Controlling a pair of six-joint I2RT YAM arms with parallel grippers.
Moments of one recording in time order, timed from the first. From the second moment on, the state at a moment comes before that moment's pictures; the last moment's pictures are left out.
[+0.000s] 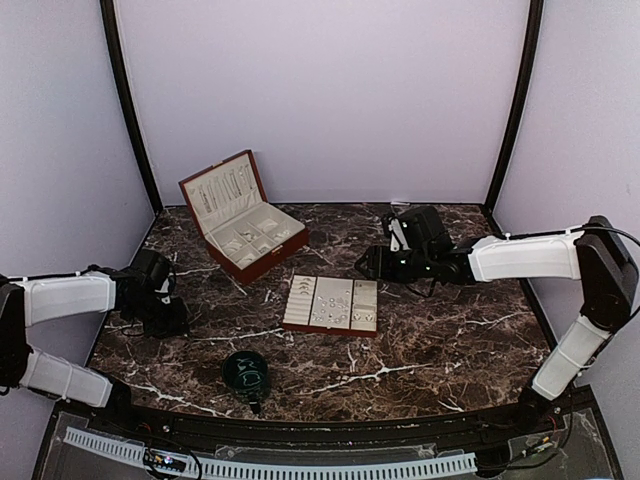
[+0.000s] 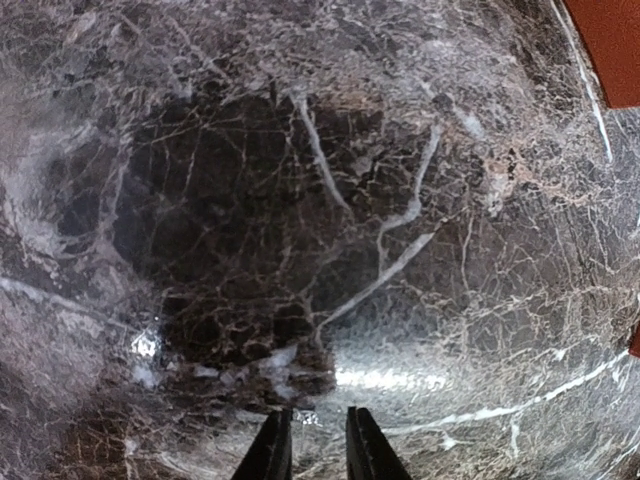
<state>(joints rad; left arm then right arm) -0.25 1.24 0.57 -0.53 0.06 -0.60 0.71 1.62 0.98 -0.02 -0.07 0.60</state>
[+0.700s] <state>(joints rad) -0.25 1.25 0.57 -0.57 0.05 -0.63 0.71 1.62 0.98 -0.01 -0.08 0.60</state>
